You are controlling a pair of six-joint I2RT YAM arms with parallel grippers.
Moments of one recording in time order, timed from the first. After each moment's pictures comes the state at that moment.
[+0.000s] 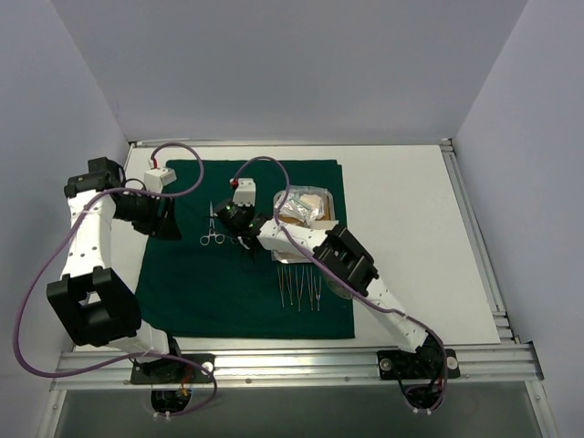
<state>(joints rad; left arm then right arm) 0.26 1.53 1.45 -1.27 0.63 0.68 0.96 2.49 1.98 -0.21 0.60 0.68</state>
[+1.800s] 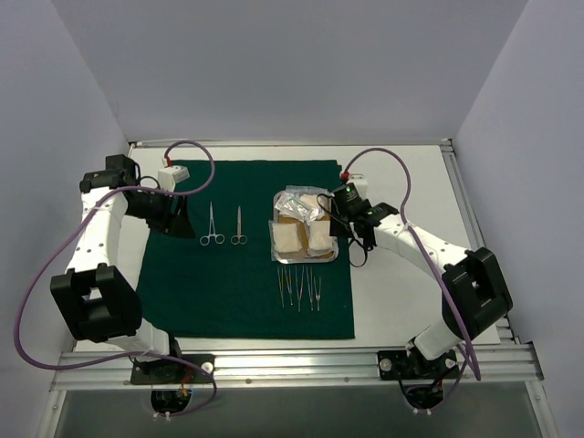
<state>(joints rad) 0.18 1.55 1.45 -1.25 0.67 0.59 0.56 1.55 1.06 -0.44 0.31 0.48</state>
